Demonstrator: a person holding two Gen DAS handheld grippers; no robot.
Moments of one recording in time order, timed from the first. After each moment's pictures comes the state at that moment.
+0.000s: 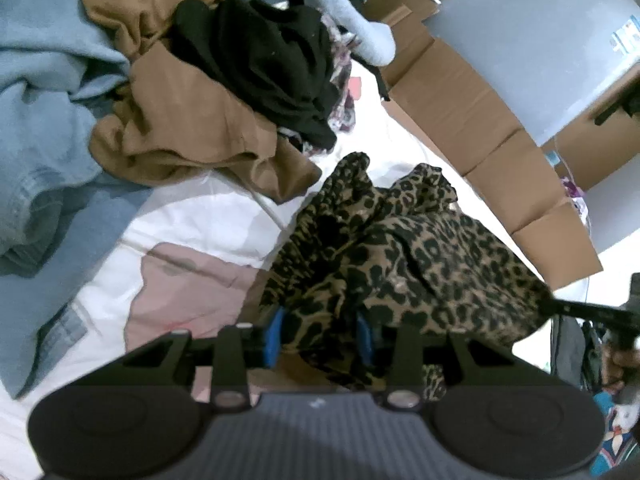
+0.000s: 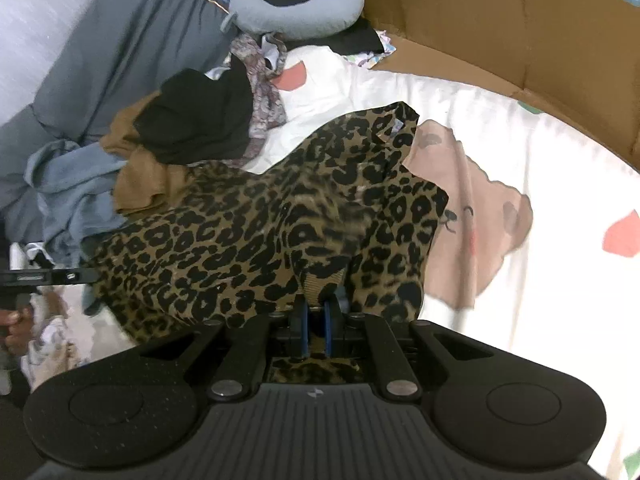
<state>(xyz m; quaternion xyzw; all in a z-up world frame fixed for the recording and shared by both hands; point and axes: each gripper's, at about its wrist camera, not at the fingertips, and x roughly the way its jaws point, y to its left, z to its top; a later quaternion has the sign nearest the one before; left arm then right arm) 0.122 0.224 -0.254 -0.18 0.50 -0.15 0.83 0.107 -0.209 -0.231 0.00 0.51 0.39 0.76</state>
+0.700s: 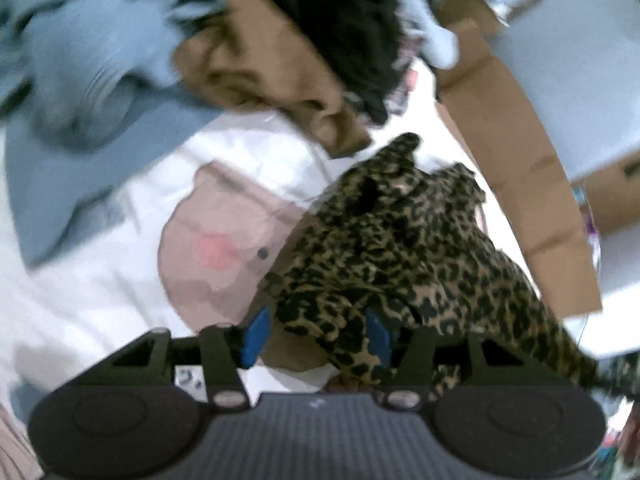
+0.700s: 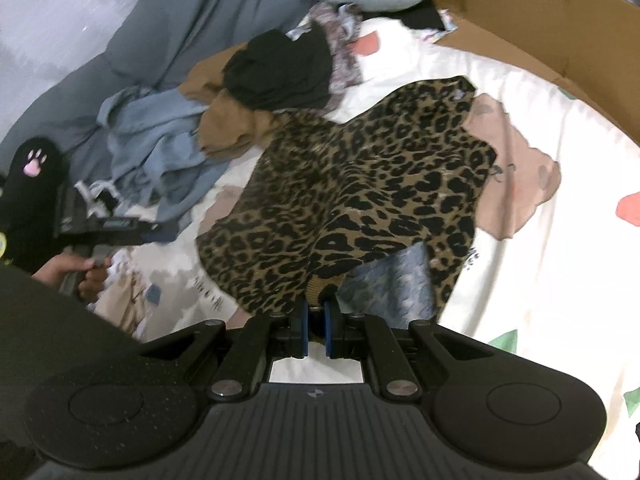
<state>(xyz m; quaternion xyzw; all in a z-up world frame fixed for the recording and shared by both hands) 0.081 0.254 -0.276 -0.28 0.54 -0.07 0.79 0.032 -0.226 -0.168 -0.03 0.55 0.46 0.69</state>
